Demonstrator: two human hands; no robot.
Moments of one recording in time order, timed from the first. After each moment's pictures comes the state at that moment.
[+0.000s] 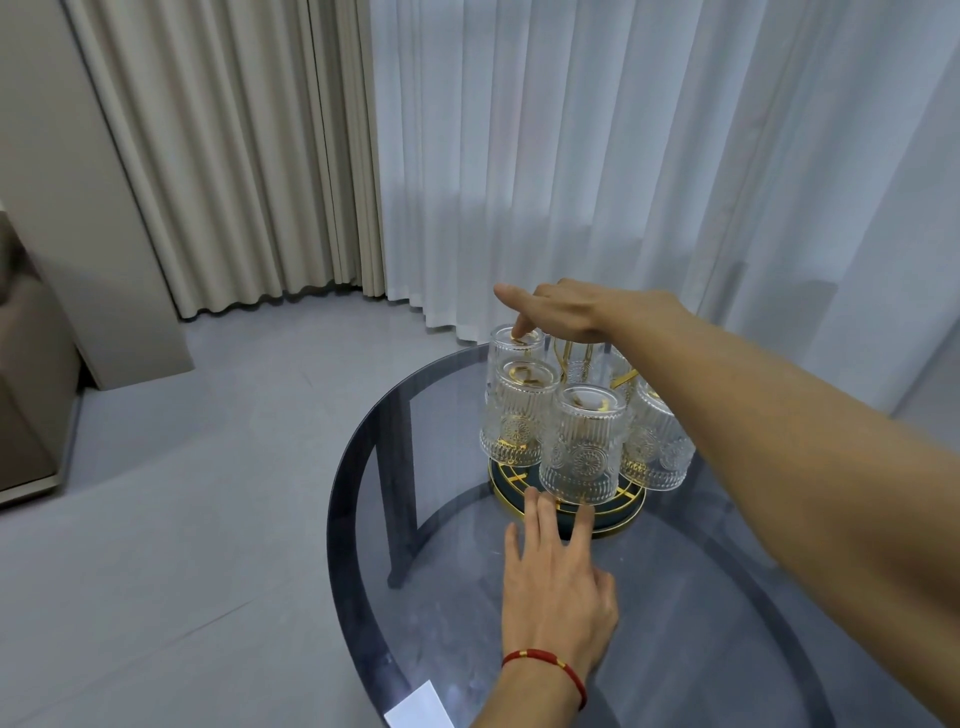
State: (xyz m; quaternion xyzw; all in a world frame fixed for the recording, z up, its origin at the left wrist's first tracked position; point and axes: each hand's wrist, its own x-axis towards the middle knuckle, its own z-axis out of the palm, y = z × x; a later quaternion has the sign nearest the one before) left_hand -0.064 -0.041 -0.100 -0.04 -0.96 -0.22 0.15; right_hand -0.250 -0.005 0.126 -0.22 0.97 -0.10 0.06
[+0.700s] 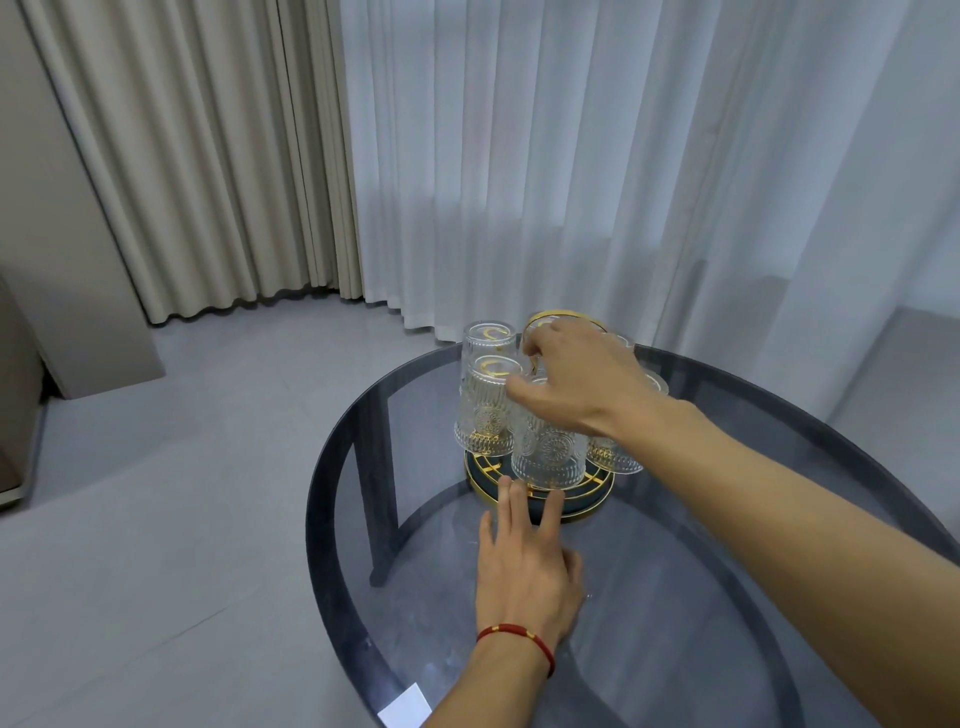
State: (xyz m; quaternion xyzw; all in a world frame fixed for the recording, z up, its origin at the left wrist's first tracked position) left_hand -0.060 -0.042 -0.095 -0.05 -0.96 -0.21 0.17; right_hand -0.142 0.031 0.085 -0.22 0.96 -0.06 -0.19
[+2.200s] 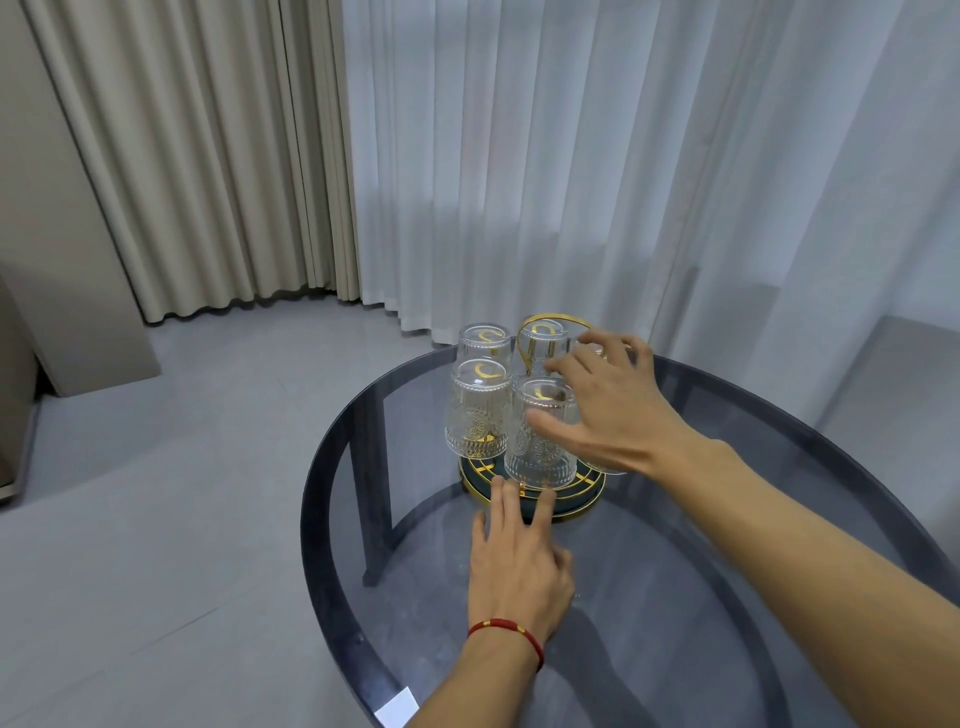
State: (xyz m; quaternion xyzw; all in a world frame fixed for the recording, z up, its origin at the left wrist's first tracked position) left_hand -0.064 -0.040 -0.098 -0.05 -0.97 -0.20 0.15; right_hand -0.148 0.077 0.047 -0.25 0.94 -0.01 -0.24
